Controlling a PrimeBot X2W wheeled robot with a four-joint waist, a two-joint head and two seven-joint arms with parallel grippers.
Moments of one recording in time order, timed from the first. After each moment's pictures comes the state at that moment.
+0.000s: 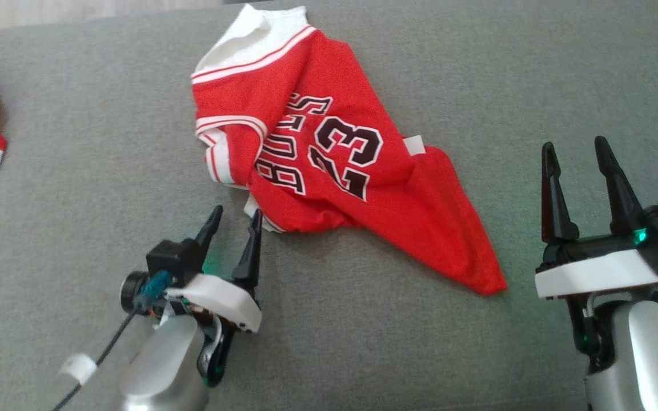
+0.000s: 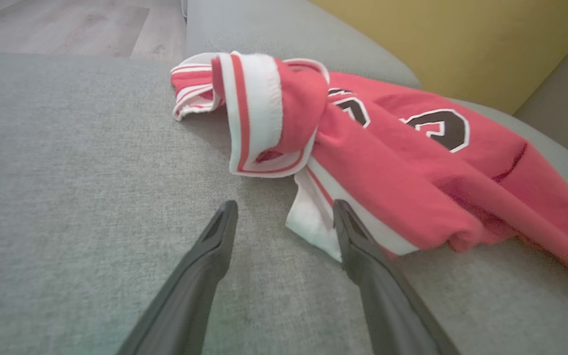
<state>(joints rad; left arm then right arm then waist) -0.42 0.10 -0.48 0.67 -0.48 -0.06 -0.24 -0.14 -0.05 -0.01 0.01 0.10 0.12 -0.10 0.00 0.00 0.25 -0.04</state>
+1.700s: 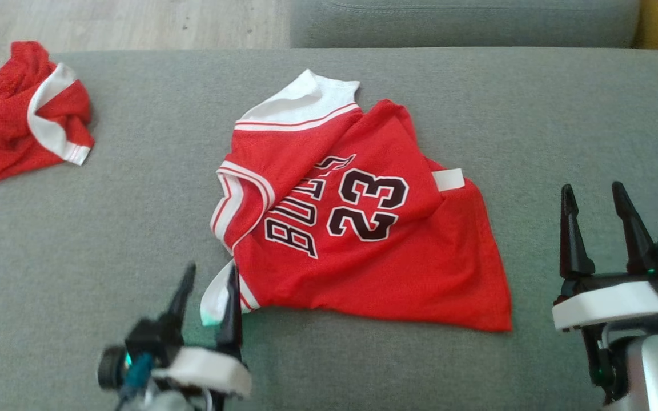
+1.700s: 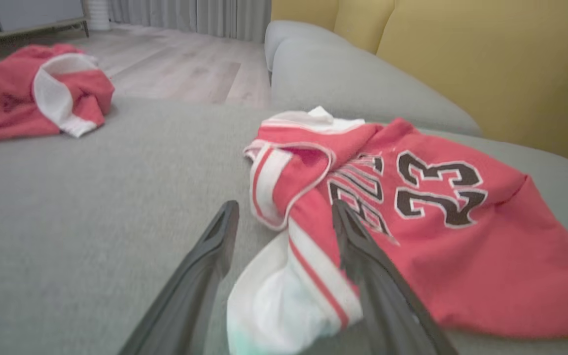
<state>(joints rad) -0.07 0.19 -0.49 0.26 -0.48 0.17 -0.21 -0.05 -0.05 -0.08 0.04 0.09 0.12 -0.10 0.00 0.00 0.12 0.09</state>
